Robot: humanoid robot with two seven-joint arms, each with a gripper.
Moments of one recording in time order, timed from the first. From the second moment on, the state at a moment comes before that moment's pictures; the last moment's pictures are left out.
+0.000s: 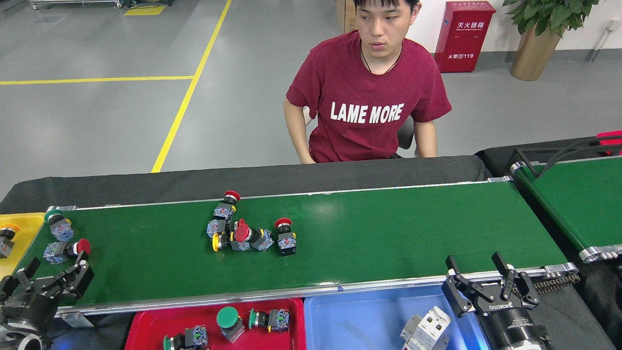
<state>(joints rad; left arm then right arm) -0.31 0.38 0.36 -0.88 -1.46 -0.36 0.01 0.10 -0.05 -0.12 -1.68 1.28 -0.19 0.04</state>
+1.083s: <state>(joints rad) -0.58 0.41 0.05 -0.48 -1.45 -0.20 0.20 0.10 -0.04 -0.08 -1.68 1.28 -0.19 0.04</state>
